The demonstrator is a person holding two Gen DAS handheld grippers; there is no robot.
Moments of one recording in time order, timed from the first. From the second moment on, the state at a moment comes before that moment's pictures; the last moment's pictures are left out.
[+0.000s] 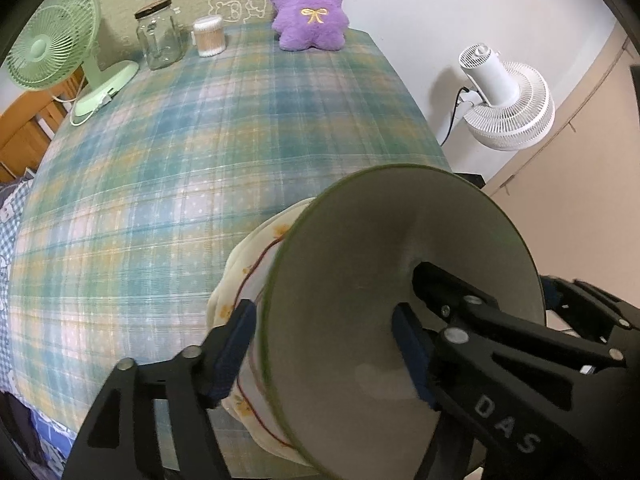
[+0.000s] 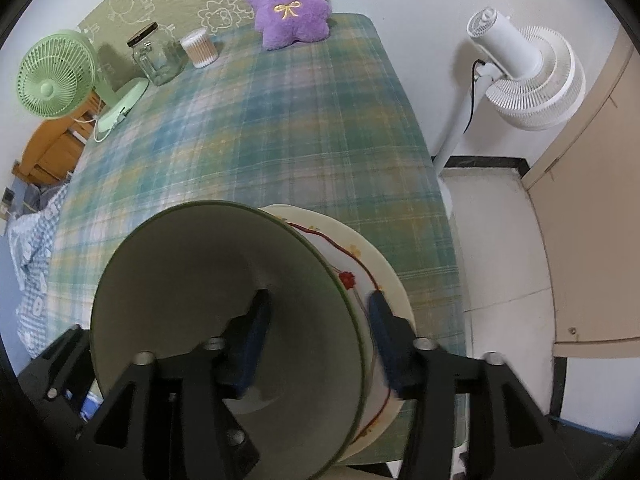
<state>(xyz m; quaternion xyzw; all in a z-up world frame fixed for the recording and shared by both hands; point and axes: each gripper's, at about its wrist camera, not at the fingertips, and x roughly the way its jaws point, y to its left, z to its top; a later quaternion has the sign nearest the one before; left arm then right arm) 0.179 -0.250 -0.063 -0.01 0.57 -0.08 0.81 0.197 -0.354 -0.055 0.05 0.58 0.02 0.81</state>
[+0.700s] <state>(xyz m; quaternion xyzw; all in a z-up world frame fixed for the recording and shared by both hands) 0.151 -0.199 -0.013 0.01 0.50 -0.07 0.86 0.161 -0.336 -0.002 0.03 0.52 -0.03 0.85</state>
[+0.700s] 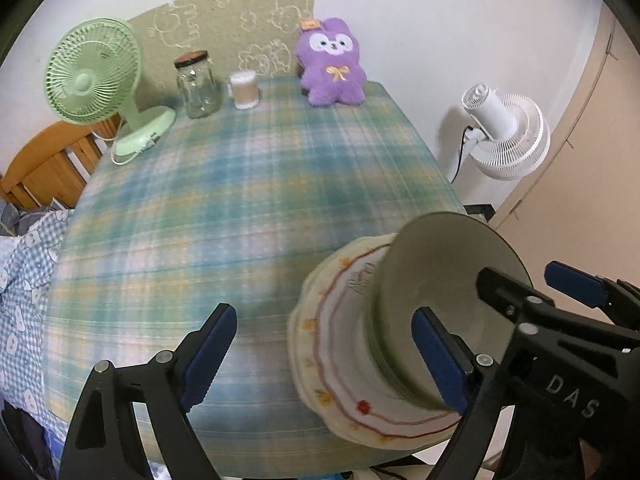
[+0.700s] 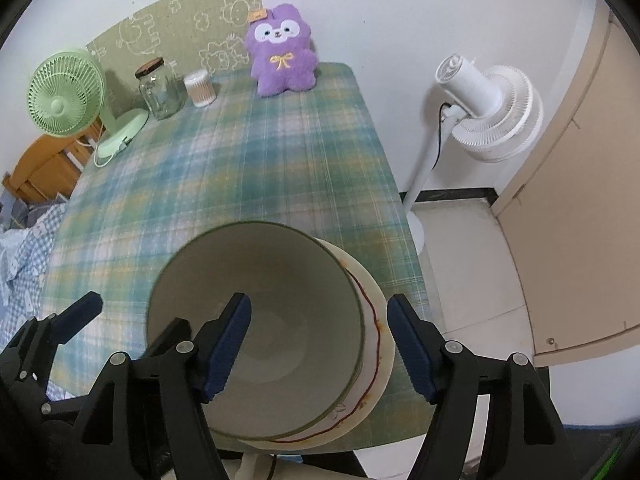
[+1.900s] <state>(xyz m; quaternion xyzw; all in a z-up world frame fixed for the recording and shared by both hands) 0.080 0.033 0.011 0.04 0.34 -0.04 0.94 0.088 -0.122 0.018 0.02 0.38 -0.03 0.93</state>
